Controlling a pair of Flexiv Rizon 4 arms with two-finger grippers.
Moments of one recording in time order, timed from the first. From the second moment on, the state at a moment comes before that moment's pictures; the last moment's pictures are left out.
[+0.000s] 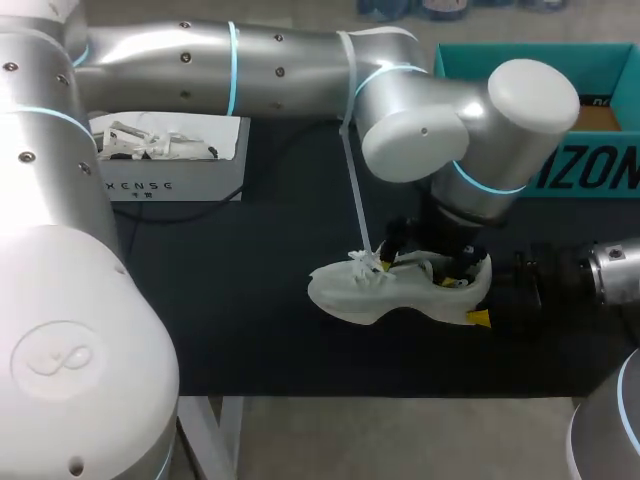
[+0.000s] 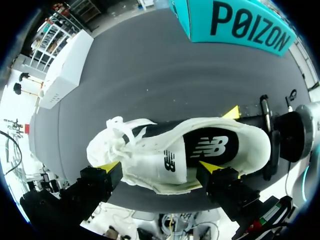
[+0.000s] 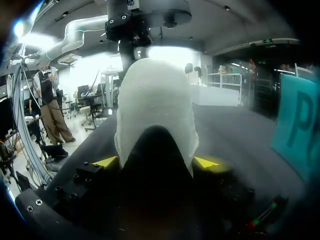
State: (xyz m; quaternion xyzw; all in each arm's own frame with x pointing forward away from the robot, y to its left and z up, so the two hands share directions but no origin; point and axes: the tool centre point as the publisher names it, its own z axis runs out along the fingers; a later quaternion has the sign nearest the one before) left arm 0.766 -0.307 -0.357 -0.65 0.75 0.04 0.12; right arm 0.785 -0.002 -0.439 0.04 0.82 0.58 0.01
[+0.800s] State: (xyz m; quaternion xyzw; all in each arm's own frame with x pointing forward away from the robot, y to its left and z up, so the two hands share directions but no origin) left arm 0.771 -0.290 -0.340 -0.68 0.72 0.03 0.13; right arm 0.785 -0.002 -0.439 0.04 0.82 0.58 0.01
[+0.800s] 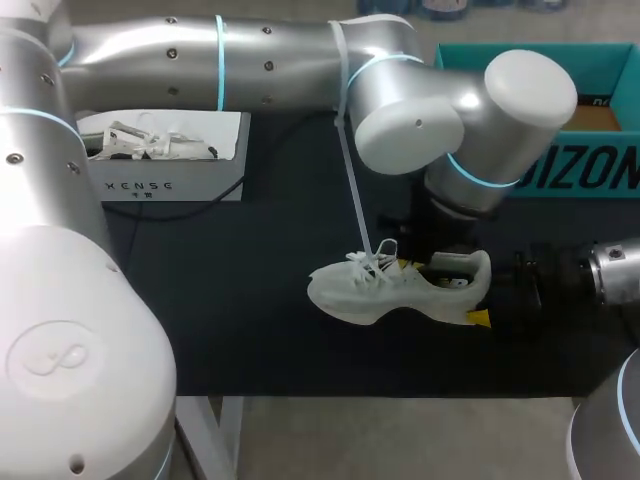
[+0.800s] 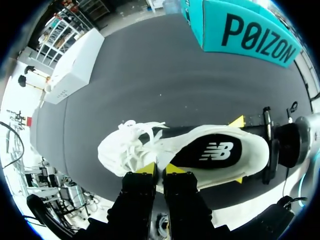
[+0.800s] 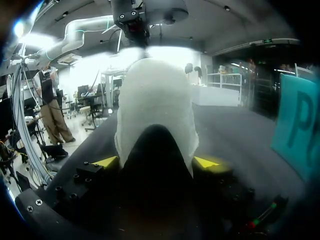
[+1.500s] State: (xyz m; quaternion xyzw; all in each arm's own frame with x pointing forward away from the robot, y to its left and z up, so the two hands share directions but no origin) left arm 0.765 -0.219 -0.323 -0.73 0.67 0.02 0.11; right arm 0.785 -0.002 -0.439 0.04 0.82 0.58 0.01
